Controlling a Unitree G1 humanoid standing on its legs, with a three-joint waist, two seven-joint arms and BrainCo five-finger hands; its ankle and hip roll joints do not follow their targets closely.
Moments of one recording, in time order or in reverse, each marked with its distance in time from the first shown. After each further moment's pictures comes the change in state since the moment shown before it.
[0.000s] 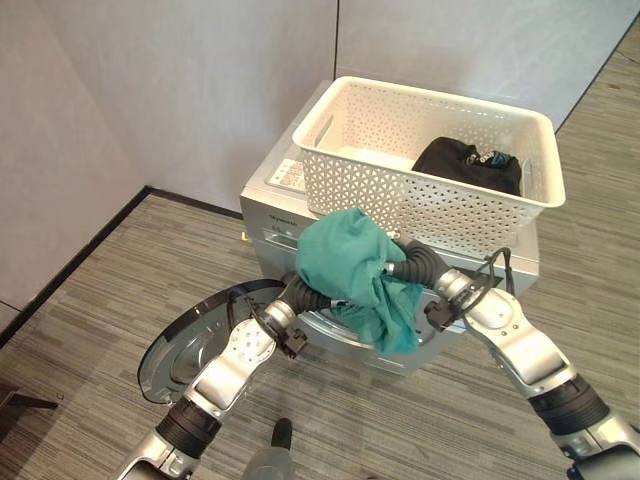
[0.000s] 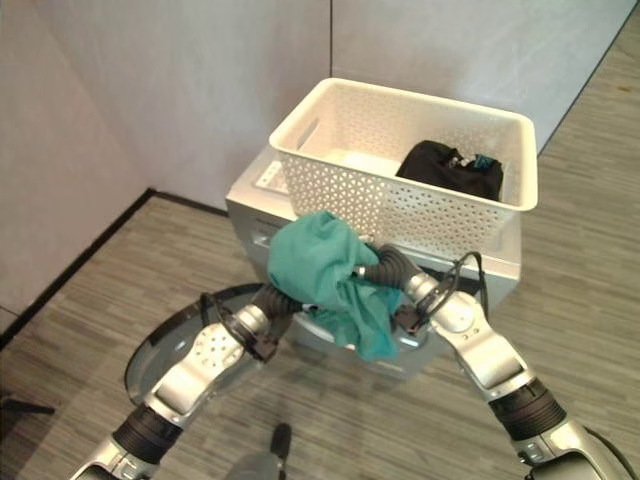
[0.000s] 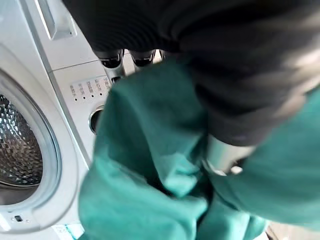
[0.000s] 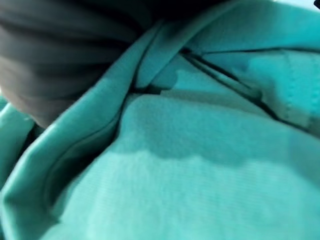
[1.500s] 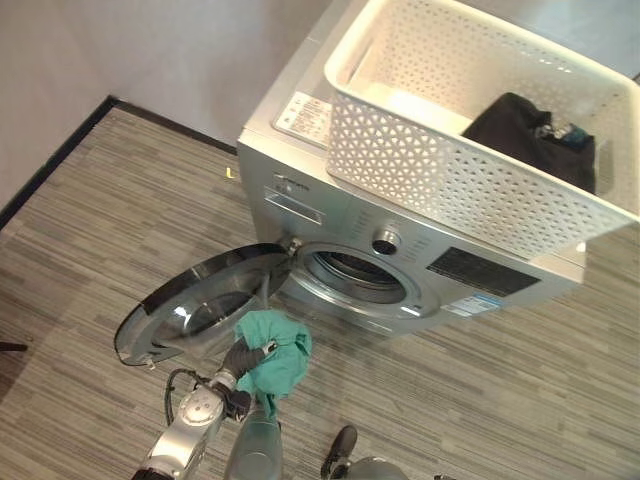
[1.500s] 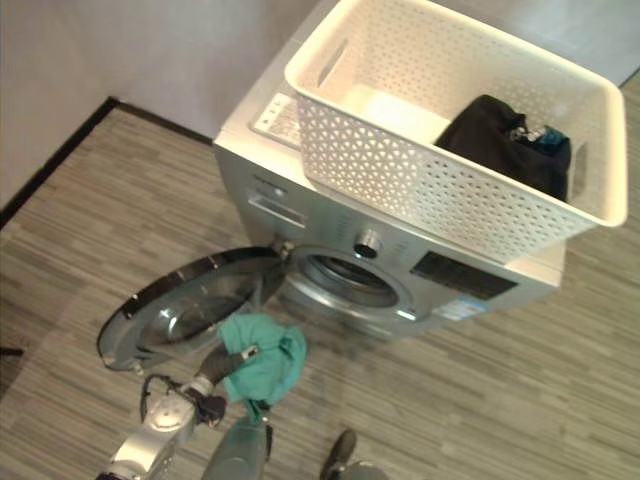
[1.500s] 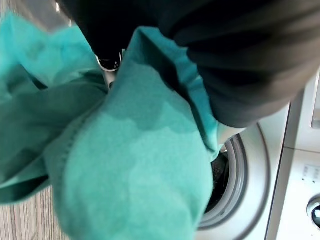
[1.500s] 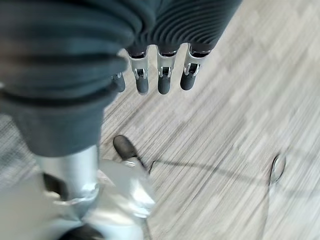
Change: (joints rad) left arm 0.285 0.064 0.114 0.275 -0.060 -0.042 0.028; right arm 0.463 0.393 -0.130 1.307 -0.430 -0.050 -0.115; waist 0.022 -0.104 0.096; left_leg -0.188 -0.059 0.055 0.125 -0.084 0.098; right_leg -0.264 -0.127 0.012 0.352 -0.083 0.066
